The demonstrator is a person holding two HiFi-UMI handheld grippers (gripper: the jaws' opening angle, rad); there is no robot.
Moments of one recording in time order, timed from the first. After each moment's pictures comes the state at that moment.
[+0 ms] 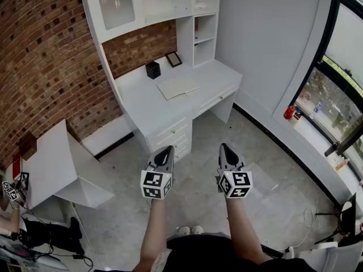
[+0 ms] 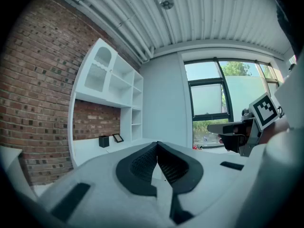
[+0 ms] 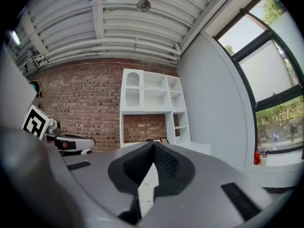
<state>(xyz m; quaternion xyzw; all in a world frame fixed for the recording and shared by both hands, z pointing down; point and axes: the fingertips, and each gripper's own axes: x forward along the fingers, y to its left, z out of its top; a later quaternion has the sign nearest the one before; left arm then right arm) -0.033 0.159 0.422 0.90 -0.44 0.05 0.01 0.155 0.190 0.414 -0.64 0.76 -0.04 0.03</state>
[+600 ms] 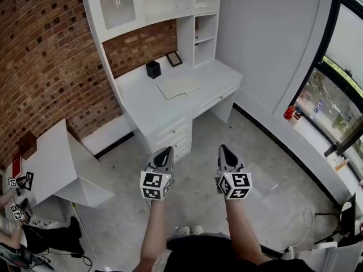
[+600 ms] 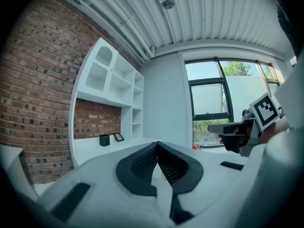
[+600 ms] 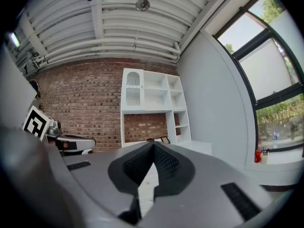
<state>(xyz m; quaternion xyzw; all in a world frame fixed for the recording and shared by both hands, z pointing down) -0.040 0.162 0.427 0.90 -0.44 0.05 0.01 0.149 0.193 0.419 -0.64 0.77 -0.04 0.03</state>
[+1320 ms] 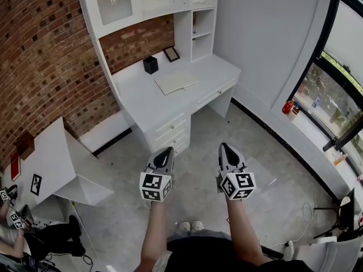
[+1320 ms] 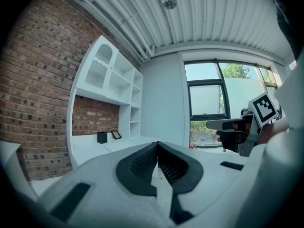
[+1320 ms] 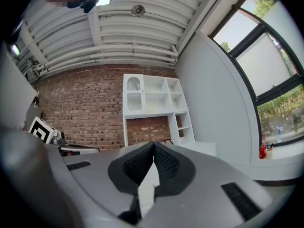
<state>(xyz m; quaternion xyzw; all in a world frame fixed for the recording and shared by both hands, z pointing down) -0.041 0.175 0.432 0.90 -0.43 0.05 0.03 0.142 0.207 0.409 -0.63 0.77 -0.05 0.07</state>
